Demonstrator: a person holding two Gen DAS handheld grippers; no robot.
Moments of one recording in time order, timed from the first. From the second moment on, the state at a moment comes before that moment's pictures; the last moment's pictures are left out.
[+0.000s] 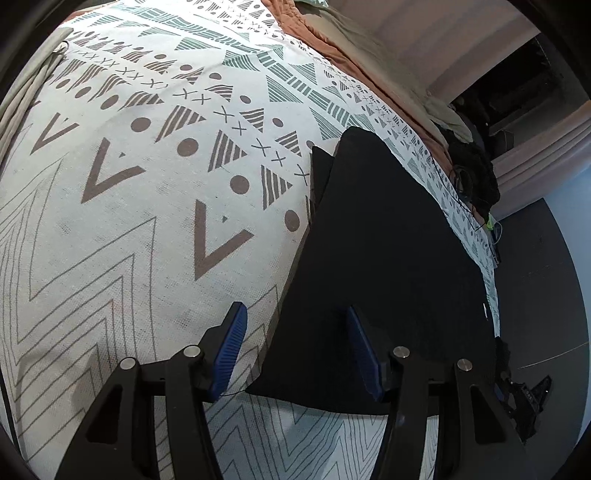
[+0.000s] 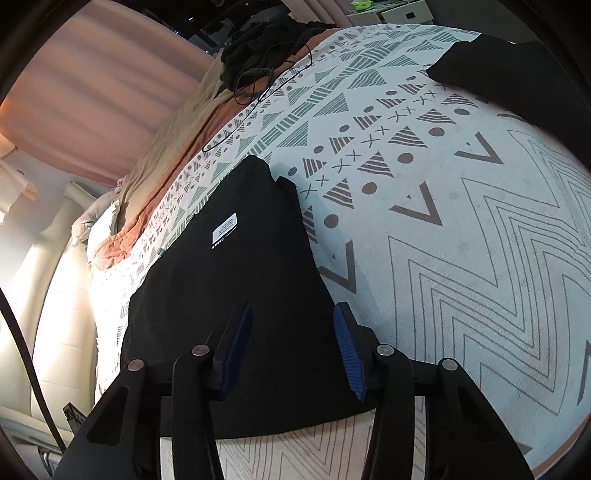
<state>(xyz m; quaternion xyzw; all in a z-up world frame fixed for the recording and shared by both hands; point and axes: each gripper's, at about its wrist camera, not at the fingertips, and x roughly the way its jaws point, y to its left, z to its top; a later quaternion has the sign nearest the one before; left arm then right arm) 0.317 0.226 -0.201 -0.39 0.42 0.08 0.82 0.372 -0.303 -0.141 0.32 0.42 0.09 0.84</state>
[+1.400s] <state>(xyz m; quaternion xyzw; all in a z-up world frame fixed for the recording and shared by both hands) 0.248 0.215 -0.187 -0.46 0.37 0.09 0.80 0.311 -0.192 -0.092 0.21 0.39 0.17 0.88</state>
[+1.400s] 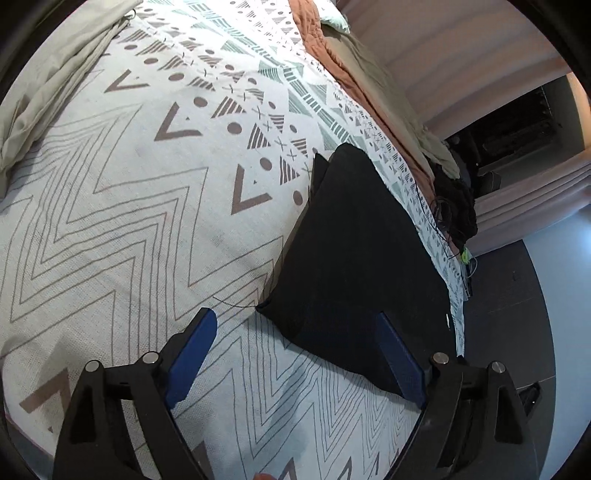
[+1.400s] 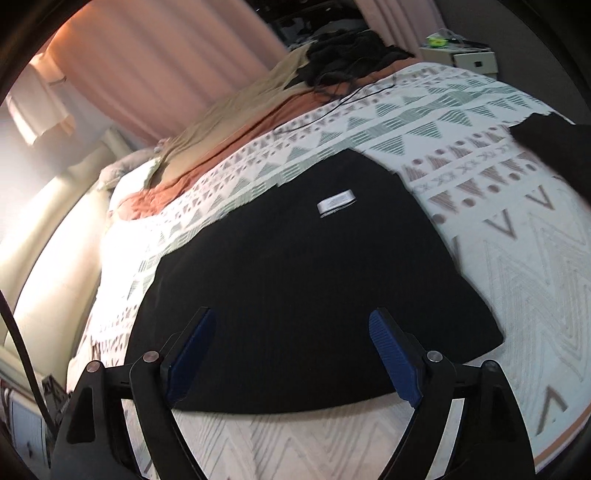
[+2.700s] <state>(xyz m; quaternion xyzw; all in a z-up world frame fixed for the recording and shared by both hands) 0.265 0.216 -0.220 -0.60 0.29 -0.03 0.75 0.330 -0.034 -0.122 0.02 0.48 0.18 0.86</state>
